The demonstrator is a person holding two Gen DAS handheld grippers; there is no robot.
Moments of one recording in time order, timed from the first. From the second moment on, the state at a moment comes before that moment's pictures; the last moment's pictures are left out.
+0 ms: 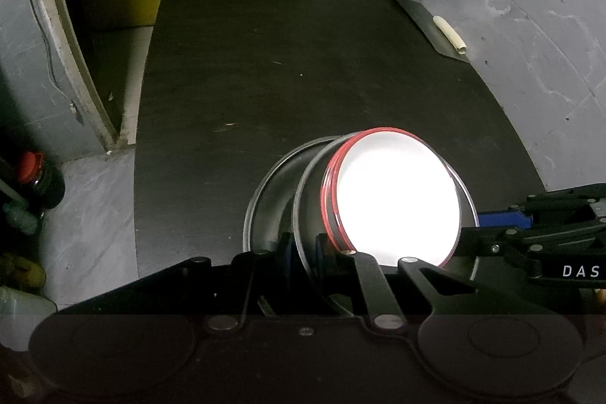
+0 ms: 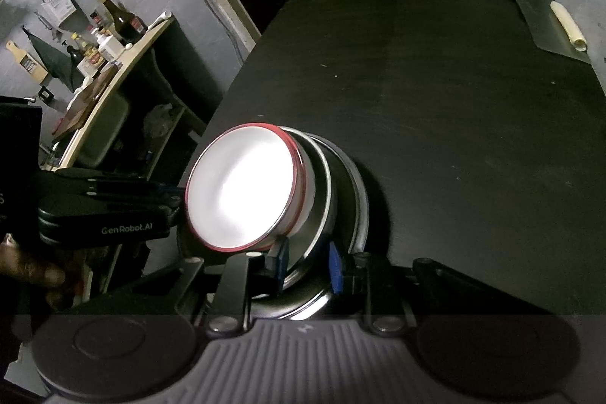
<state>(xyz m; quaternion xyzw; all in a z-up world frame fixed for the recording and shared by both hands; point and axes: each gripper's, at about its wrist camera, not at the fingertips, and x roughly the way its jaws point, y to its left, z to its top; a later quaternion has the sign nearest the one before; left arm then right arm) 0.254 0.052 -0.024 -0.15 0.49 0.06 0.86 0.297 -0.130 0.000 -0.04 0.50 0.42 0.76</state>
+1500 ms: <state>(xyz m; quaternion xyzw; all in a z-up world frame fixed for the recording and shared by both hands) 0.246 0.048 -0.015 -0.15 0.48 0.11 0.86 0.272 -0.141 0.001 -0.05 0.46 0.37 0.80</state>
